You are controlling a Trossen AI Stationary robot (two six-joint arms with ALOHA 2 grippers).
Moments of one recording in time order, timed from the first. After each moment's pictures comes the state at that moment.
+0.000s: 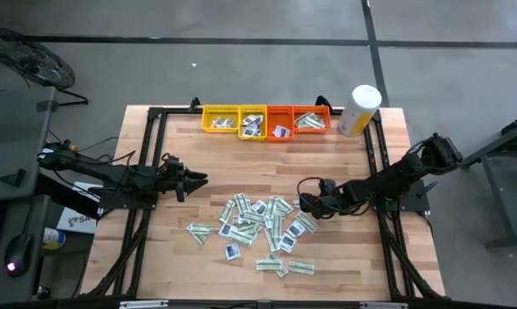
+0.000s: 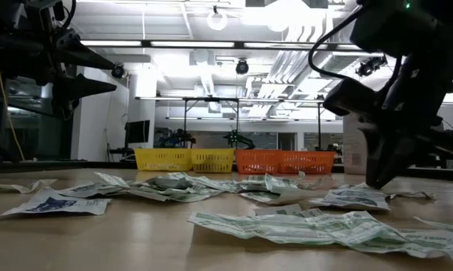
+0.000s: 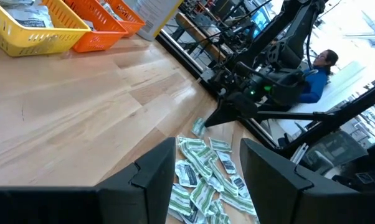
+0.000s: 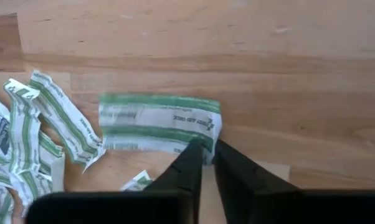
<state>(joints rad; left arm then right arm) -0.26 0.37 0.06 0.21 -0.43 -0.79 0.28 1.53 0.59 -0.34 0.28 1.84</state>
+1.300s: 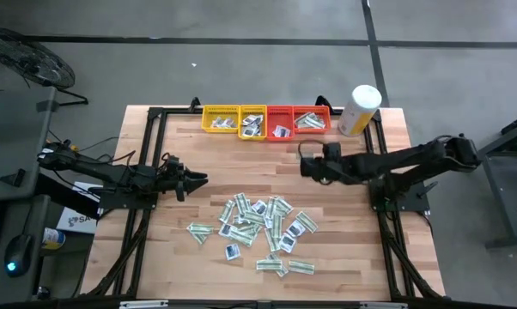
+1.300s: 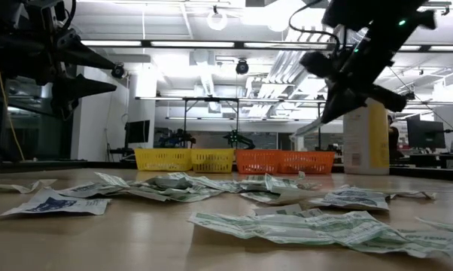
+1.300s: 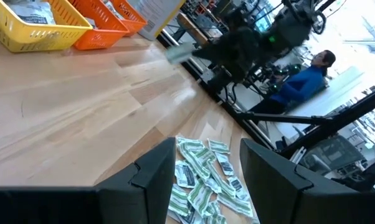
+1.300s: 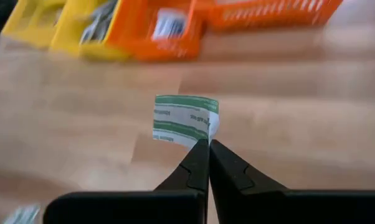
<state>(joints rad) -0.26 0.37 0.06 0.21 -0.44 -0.82 0.00 1.27 0.73 -0.50 0.62 1.36</state>
